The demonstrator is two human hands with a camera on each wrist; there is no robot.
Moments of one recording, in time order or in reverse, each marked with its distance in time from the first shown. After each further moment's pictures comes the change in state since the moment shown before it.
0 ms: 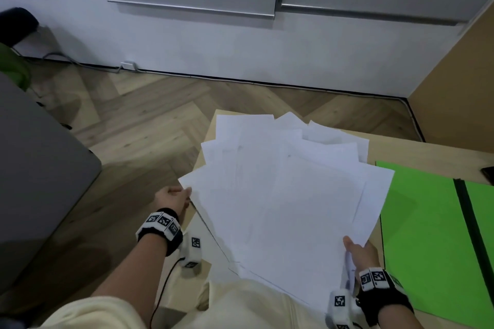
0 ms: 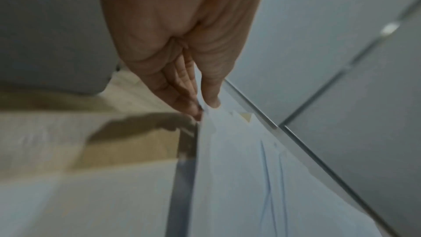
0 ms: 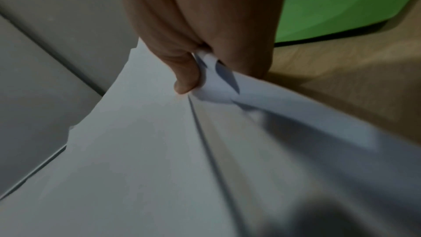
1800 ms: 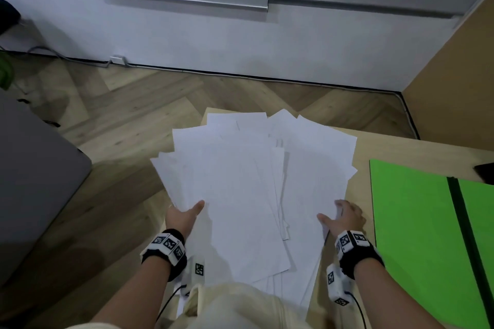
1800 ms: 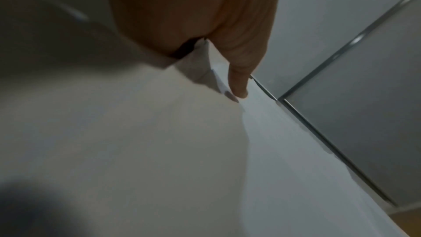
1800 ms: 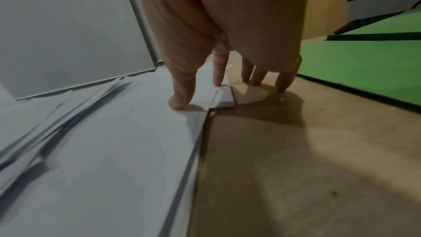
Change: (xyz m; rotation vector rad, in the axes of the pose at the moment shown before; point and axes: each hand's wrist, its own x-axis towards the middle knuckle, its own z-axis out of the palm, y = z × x) left_hand -0.041 -0.020 0.040 -0.044 -0.068 -0.054; right_hand 0.023 -0.059 0.024 -0.591 0.035 -0.296
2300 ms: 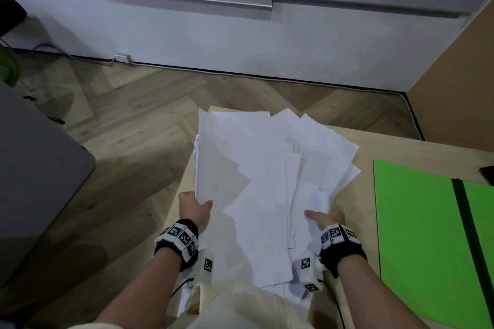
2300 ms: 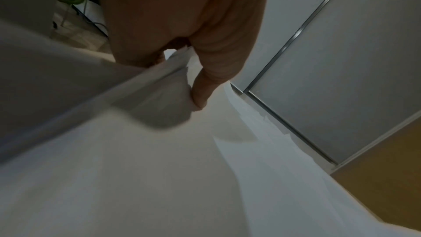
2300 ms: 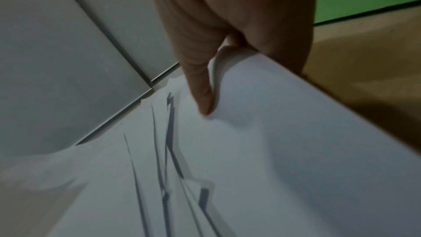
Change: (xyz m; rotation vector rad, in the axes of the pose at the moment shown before) left_hand -0.005 0.020 0.019 0.252 -0.050 0.159; right_hand -0.023 -0.038 0.015 0.512 -0.129 0.261
